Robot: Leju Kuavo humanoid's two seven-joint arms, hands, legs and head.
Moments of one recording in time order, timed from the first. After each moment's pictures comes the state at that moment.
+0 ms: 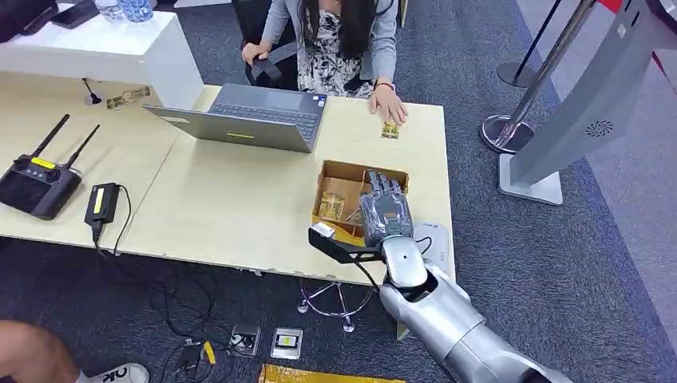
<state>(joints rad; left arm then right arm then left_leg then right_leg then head) -0.31 0.05 -1.03 -0.23 1.01 0.36 0.08 -0.66 0.06 0.96 -0.93 1.10 -0.24 0.34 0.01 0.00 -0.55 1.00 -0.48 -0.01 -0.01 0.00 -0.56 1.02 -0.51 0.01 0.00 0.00</state>
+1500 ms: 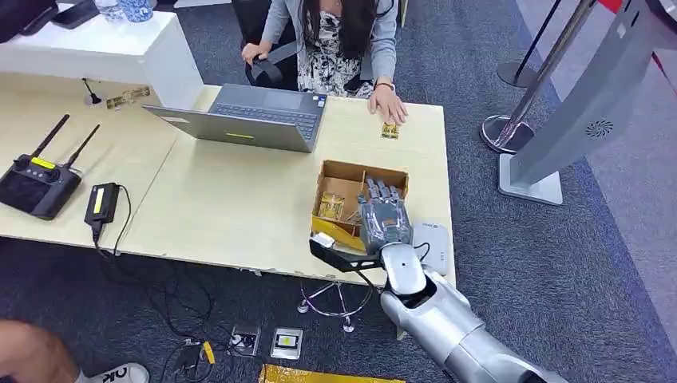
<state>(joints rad) -0.31 0.05 -1.03 -0.23 1.02 0.37 0.08 -0.65 0.06 0.98 -0.88 1.14 -0.25 0.32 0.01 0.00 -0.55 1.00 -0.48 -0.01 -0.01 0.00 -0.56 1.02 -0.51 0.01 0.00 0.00</state>
